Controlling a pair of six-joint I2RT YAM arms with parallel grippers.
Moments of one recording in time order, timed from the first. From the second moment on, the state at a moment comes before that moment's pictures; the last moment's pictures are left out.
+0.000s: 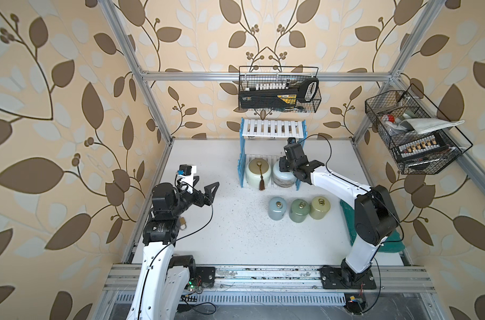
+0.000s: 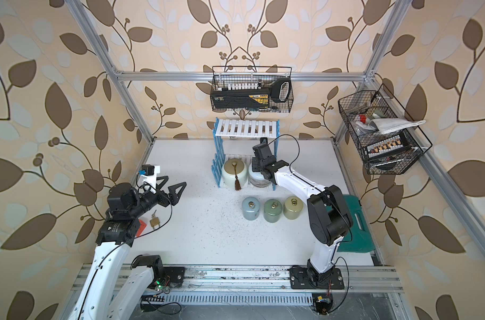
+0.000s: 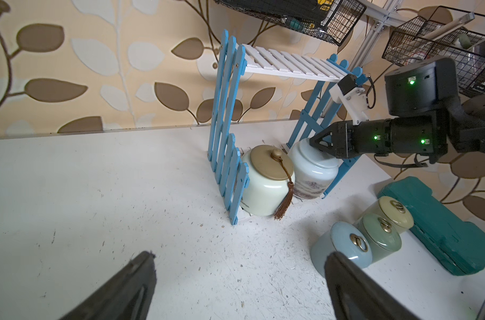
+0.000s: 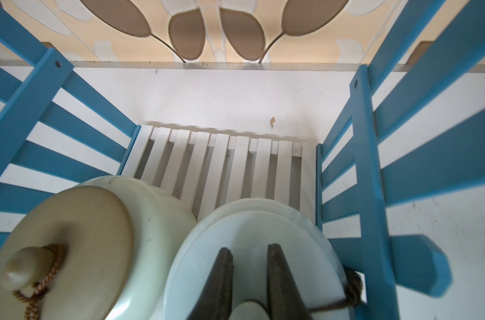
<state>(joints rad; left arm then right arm) 0.04 0.67 0.67 -0.30 0.58 -0.07 0.47 1.79 1.35 -0.28 0.32 0.36</state>
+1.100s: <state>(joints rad) 0.03 0.66 0.67 -0.30 0.58 -0.06 0.54 1.64 1.39 -0.47 0.30 0.32</state>
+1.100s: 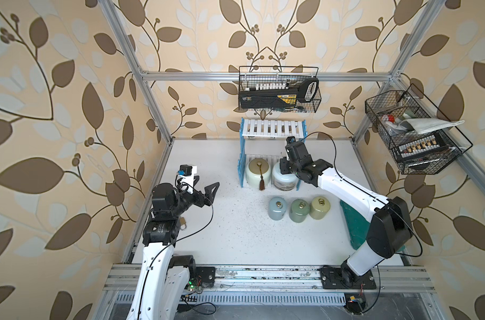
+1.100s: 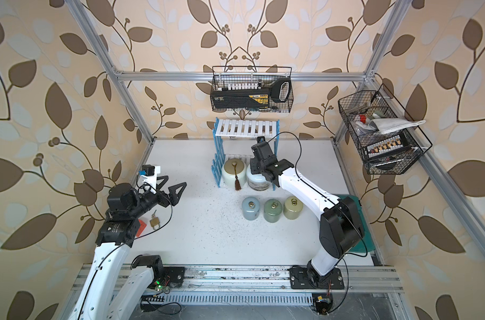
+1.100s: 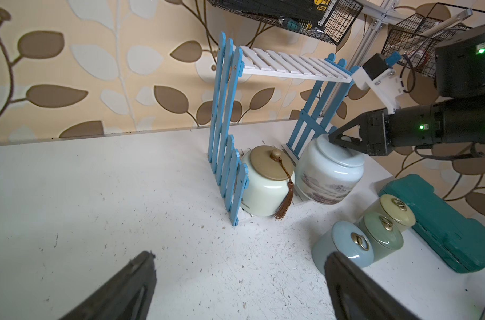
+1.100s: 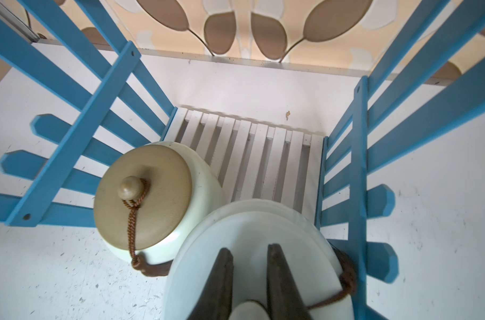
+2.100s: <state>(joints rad) 0.03 0.65 0.67 -0.30 0.58 -0.06 0.79 1.54 1.52 -0.54 0.32 0.22</state>
